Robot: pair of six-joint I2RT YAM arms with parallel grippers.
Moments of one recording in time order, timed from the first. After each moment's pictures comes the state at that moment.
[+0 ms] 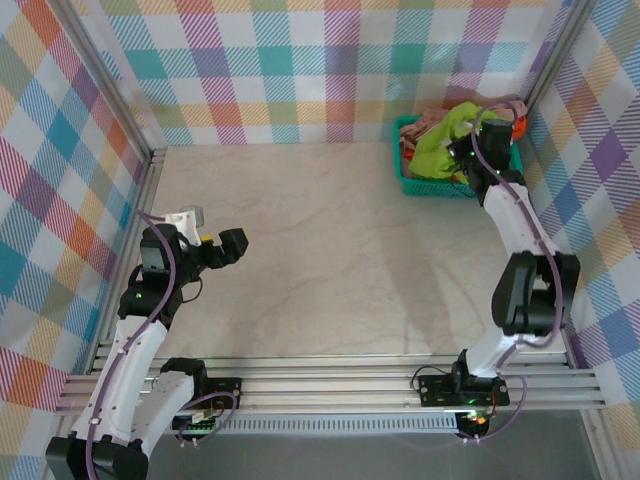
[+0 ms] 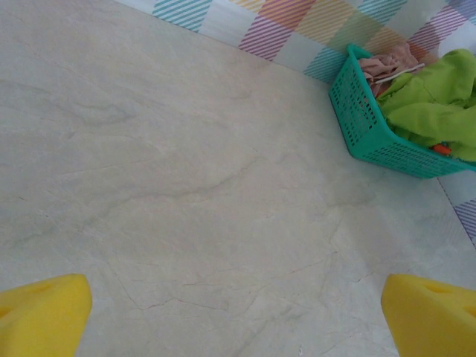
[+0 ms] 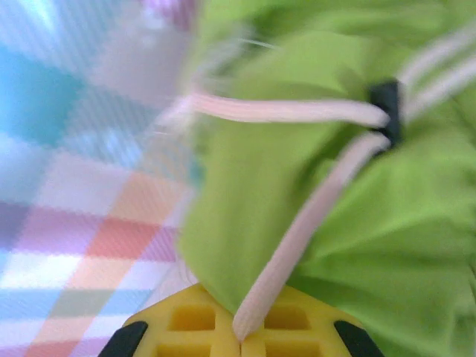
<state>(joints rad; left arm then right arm) -0.08 0.78 0.72 -0.40 0.31 -0.40 0.00 1.63 1.42 -0.21 -0.06 0.91</state>
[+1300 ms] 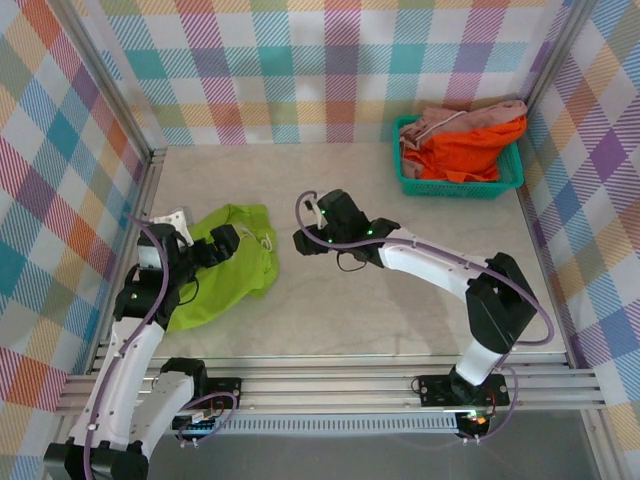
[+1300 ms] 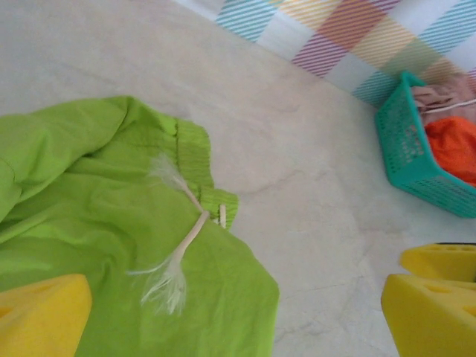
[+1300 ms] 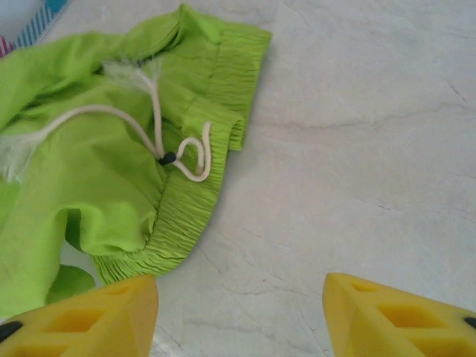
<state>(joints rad) -0.08 0.78 0.76 -0.51 0.16 -0.50 0.81 1.67 1.27 -0.31 -0.04 0.36</state>
